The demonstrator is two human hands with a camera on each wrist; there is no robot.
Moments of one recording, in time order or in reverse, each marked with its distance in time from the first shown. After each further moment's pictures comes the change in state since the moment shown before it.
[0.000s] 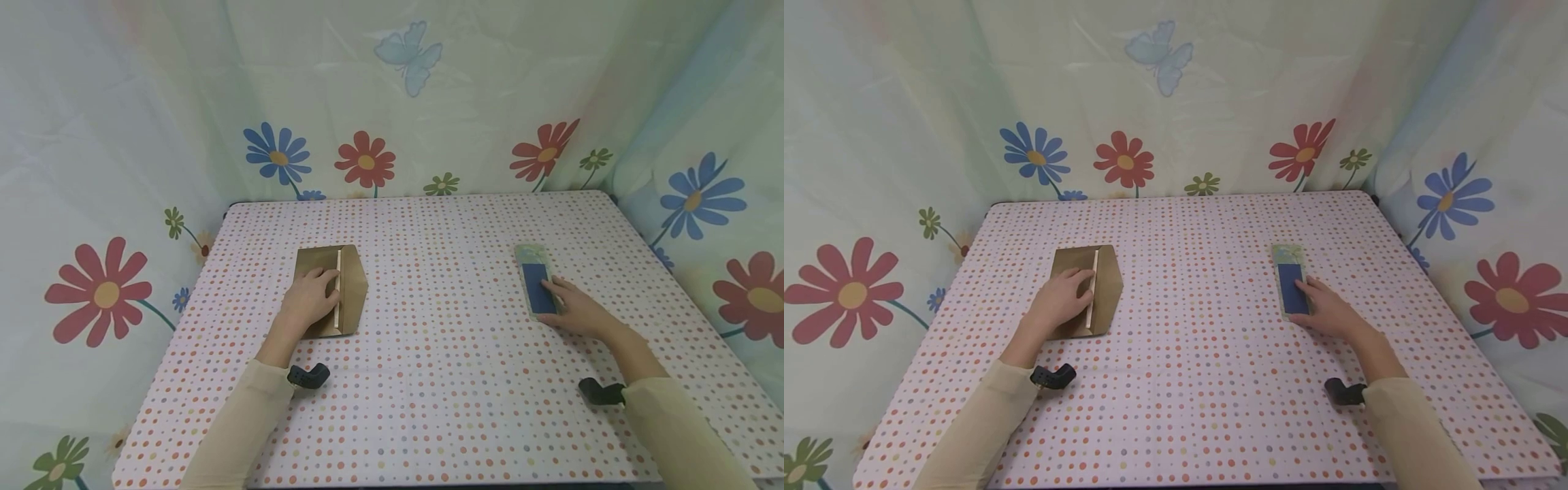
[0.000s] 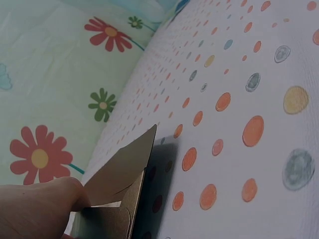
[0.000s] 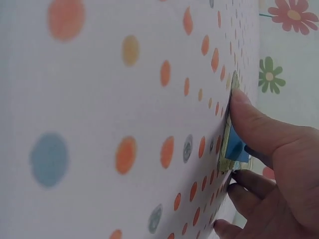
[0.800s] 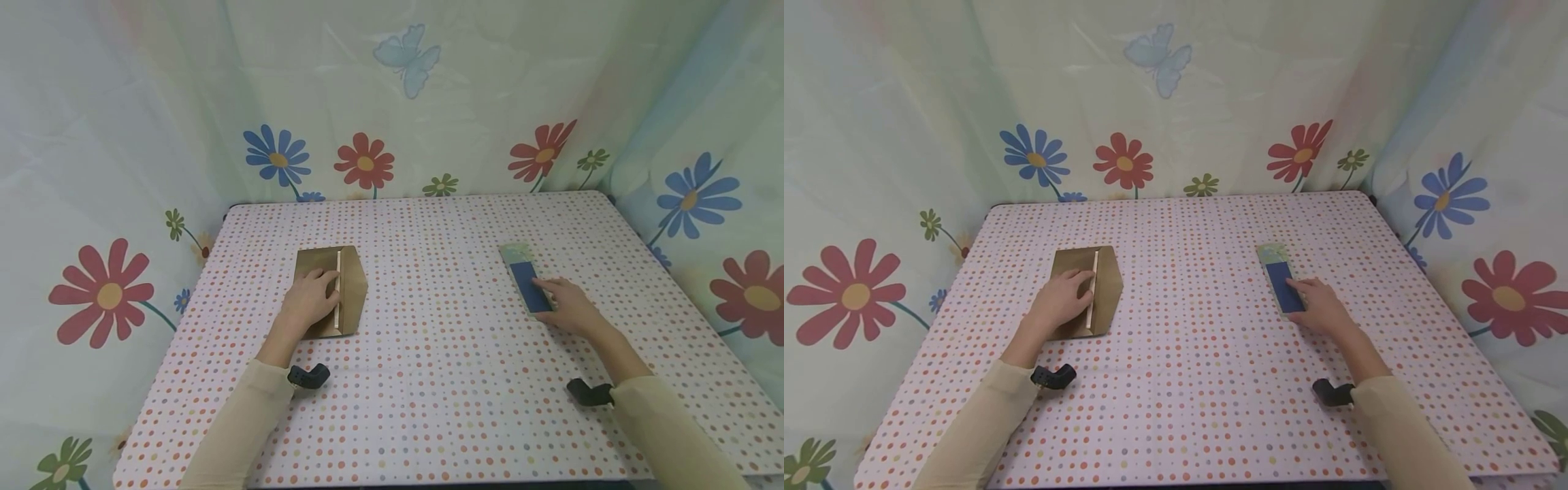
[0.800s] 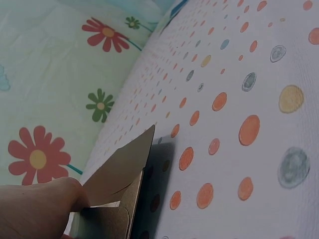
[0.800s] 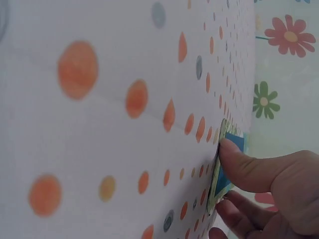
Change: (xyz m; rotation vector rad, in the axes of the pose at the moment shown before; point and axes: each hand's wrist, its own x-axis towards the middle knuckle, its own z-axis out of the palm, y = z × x) left_hand 0.000 -0.001 0.002 0.017 -0.001 -0.001; right_hand 0.001 -0.019 0.006 -0.056 0.126 0.044
